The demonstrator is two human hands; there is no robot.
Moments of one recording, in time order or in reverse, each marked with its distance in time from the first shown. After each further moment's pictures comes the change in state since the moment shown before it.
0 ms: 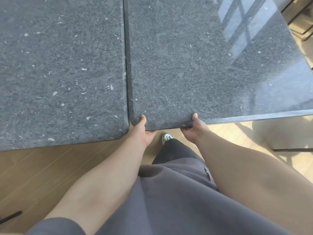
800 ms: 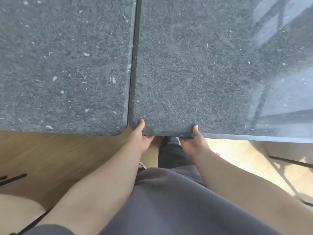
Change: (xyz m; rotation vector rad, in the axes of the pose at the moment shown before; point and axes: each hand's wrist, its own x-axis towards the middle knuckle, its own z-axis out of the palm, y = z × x) left_hand -0.003 -0.005 -0.003 -0.071 0.107 -0.021; right_hand 0.009 -0.003 -0.015 0.038 0.019 0.095
